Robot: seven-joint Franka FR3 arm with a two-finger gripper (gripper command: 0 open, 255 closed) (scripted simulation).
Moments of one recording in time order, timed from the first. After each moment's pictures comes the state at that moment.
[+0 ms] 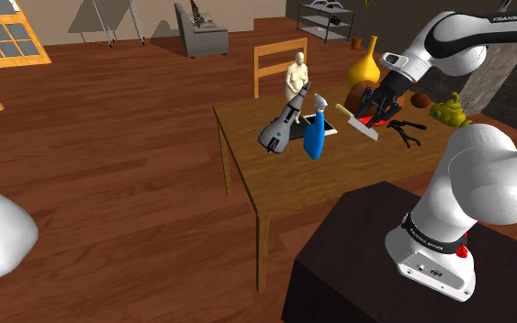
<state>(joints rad) 0.22 -0.99 -1.08 -2.67 -0.27 2.01 -1.47</state>
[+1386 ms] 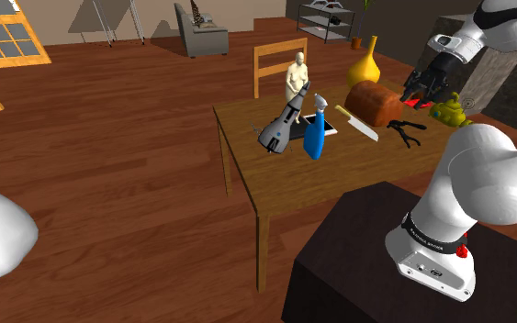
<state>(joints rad) 0.23 -0.97 -1.26 -2.25 -0.34 1.66 -1.72</state>
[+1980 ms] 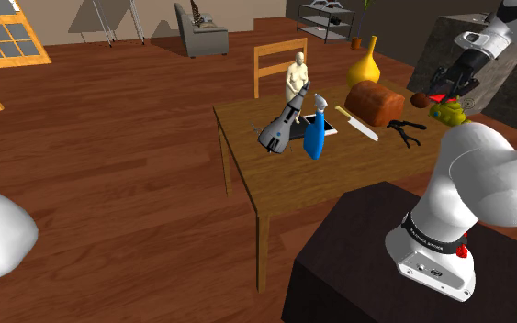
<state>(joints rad) 0.39 -0.95 -1.47 -1.91 -0.40 1.50 -1.88</state>
